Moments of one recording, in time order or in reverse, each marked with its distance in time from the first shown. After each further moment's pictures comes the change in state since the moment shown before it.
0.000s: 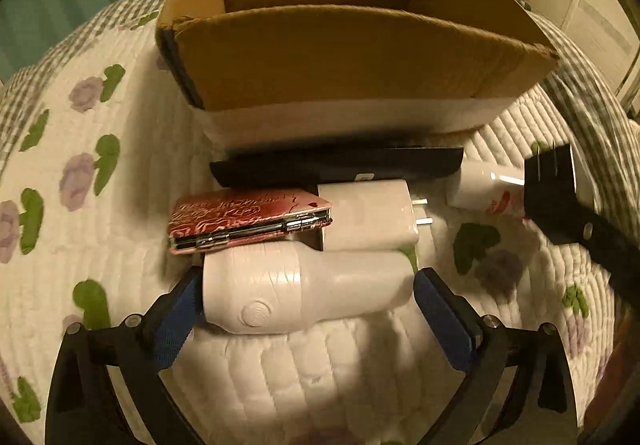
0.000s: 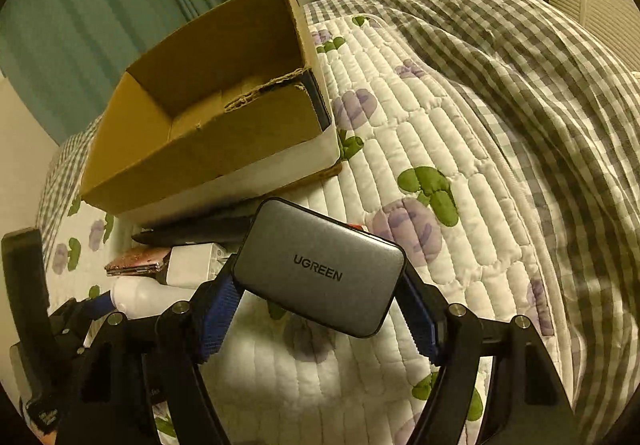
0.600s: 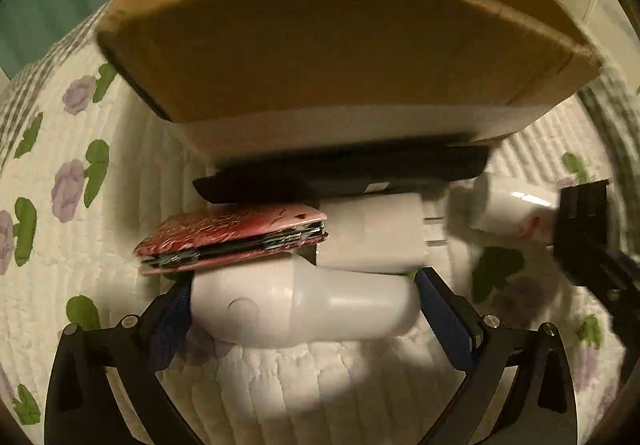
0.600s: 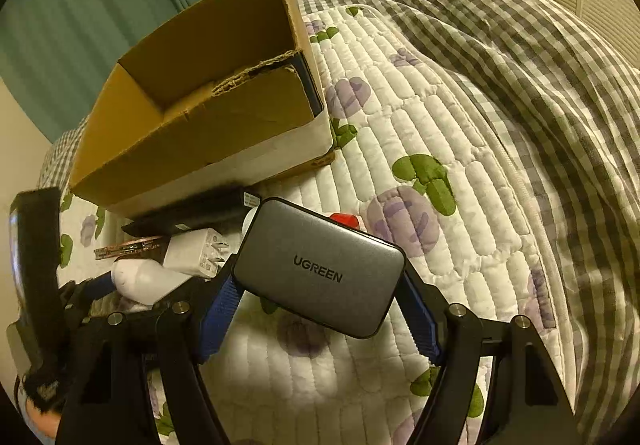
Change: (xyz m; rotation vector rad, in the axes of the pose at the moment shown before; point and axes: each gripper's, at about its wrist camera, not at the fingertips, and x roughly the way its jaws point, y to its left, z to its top) left arm 0.025 -0.018 0.014 0.007 0.050 0.108; right arm 0.007 -0.001 -0.006 0.007 0.021 -0.026
